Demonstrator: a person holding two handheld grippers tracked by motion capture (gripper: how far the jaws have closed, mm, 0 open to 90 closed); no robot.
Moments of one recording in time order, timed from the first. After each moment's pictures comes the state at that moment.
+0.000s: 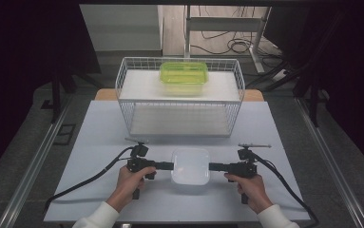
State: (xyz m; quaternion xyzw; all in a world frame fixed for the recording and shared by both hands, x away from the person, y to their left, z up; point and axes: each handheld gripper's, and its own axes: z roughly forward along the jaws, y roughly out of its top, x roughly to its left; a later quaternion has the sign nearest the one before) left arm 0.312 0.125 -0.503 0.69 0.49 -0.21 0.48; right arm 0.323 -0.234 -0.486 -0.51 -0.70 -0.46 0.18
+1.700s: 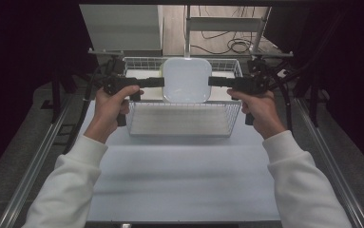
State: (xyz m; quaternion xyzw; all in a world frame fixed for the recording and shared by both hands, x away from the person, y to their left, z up) left arm 0.387 0.165 -0.272 0.67 0.41 -0.07 0.61; right arm 0.414 -0.195 -0.253 -0.39 -0.72 -0.57 0.03
